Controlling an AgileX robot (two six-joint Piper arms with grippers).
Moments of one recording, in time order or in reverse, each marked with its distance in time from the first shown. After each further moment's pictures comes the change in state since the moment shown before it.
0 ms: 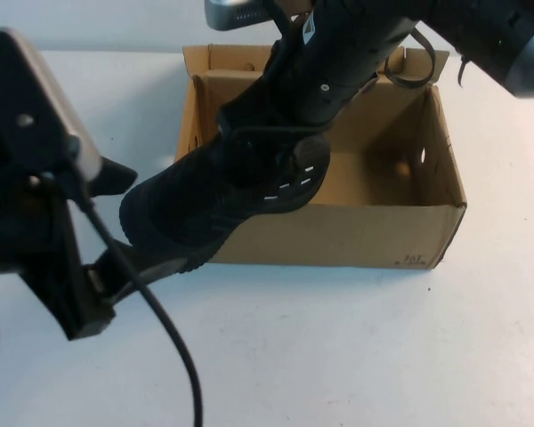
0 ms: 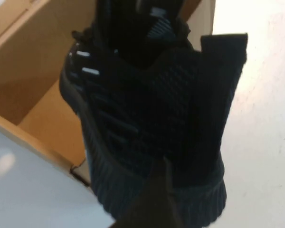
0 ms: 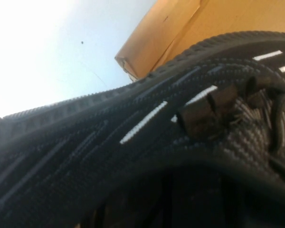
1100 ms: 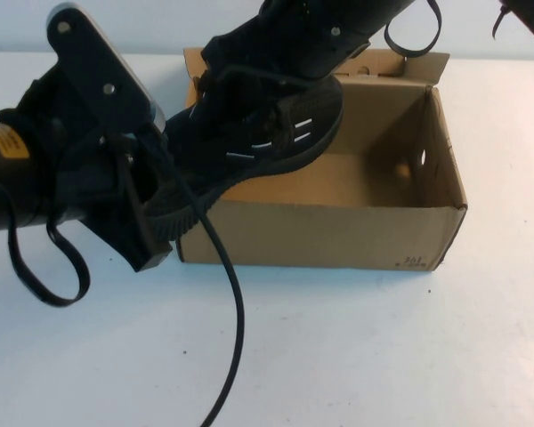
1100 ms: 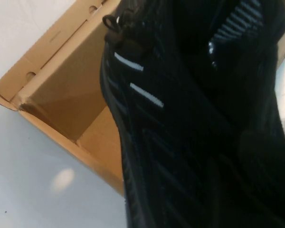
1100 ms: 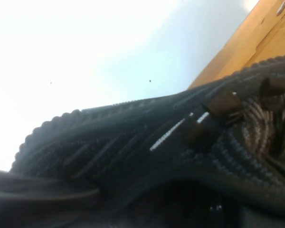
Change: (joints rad) right arm -0.057 0.011 -0.151 0.221 0.037 -0.056; left arm -0.095 0.153 -0.018 0.207 -0.268 -0.149
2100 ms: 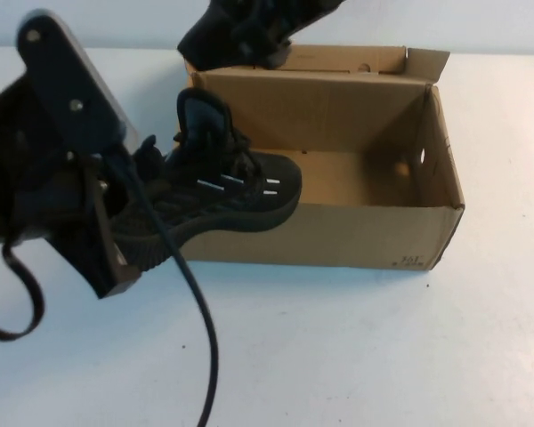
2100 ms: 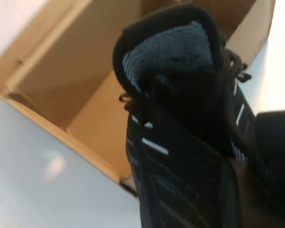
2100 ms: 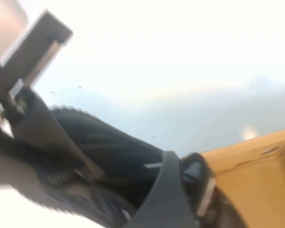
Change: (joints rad) right arm 0.000 -0.105 -0.020 0.136 -0.044 -0.628; left arm 0.000 -0.085 0.010 0.011 0.090 0.018
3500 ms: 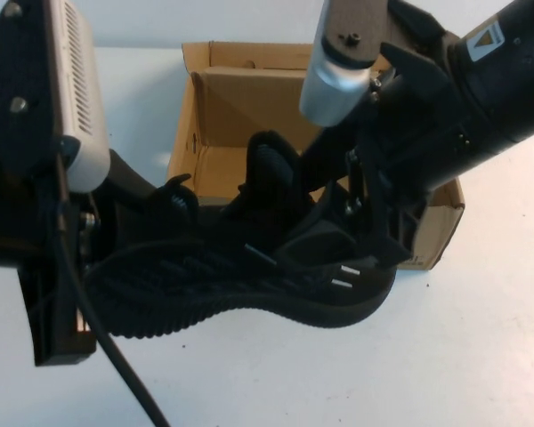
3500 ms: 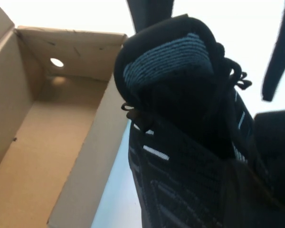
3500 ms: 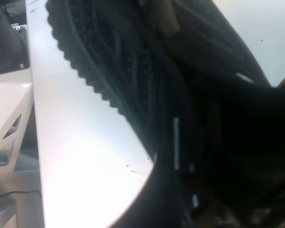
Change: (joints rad) right arm 0.000 -0.358 0.659 0.102 -0.009 -0.200; left arm 0.058 -0.030 -0.149 -0.363 0.406 0.361
